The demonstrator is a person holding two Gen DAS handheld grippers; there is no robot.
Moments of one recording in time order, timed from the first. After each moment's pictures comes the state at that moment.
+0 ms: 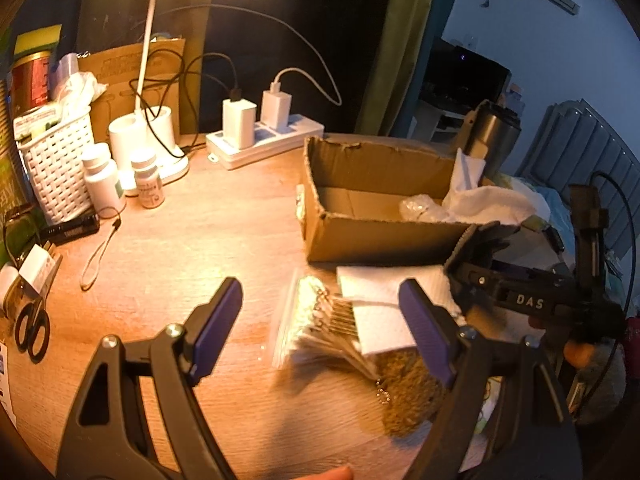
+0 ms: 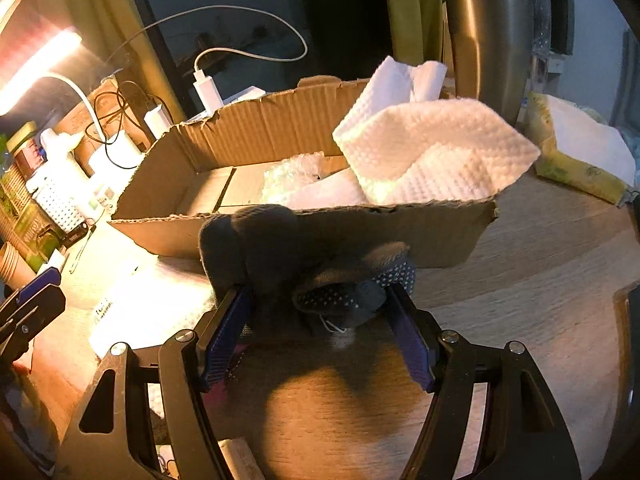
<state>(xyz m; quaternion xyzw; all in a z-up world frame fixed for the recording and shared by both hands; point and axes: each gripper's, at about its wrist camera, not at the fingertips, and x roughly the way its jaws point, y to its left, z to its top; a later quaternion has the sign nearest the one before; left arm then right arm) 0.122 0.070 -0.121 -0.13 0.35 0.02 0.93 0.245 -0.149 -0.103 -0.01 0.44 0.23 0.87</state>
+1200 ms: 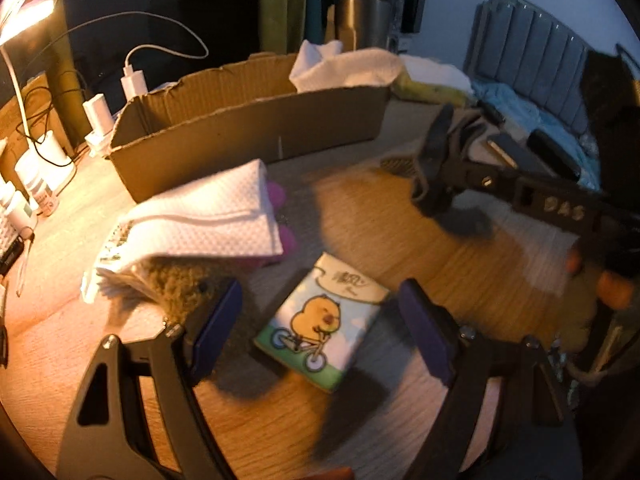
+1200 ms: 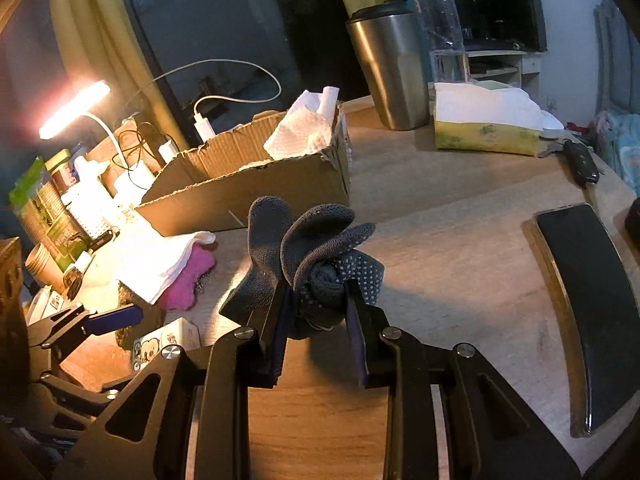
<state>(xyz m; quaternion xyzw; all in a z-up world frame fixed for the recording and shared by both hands) 0.115 -0.080 -0.151 0.01 0.42 -0.08 0.90 0.181 -0.267 -0.092 0.05 0.38 0.25 0.89</state>
